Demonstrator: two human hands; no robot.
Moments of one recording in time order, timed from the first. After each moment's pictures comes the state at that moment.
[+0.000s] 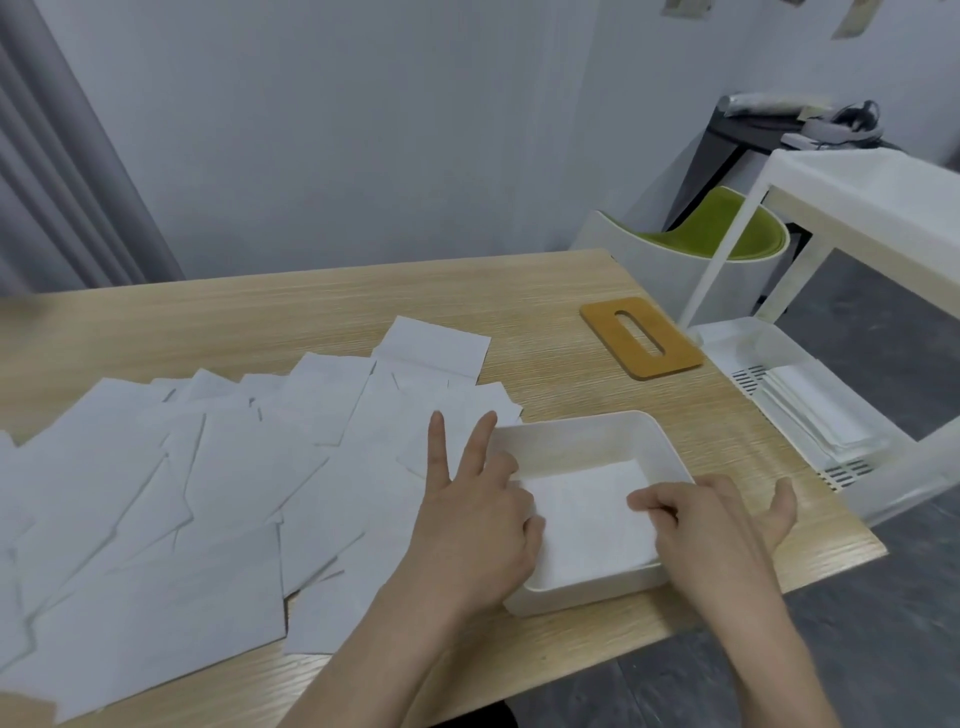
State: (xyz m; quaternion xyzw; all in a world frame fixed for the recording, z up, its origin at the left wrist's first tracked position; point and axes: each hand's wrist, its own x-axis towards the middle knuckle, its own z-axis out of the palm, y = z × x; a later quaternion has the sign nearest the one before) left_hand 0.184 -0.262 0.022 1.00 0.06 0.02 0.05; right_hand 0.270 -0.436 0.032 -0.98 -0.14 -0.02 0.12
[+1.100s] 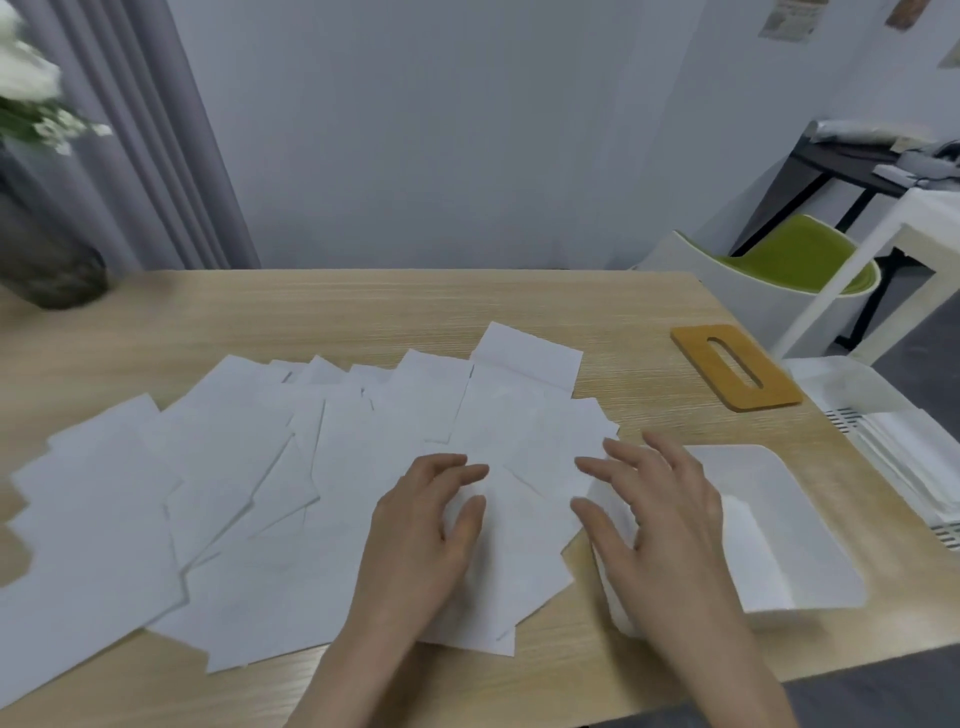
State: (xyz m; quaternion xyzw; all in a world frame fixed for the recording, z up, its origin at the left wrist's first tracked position) left_hand 0.096 -0.172 0.011 0.85 0.26 0.19 0.42; right_hand 0.200 -0.330 0.047 -0.89 -0.35 -0.08 0.29
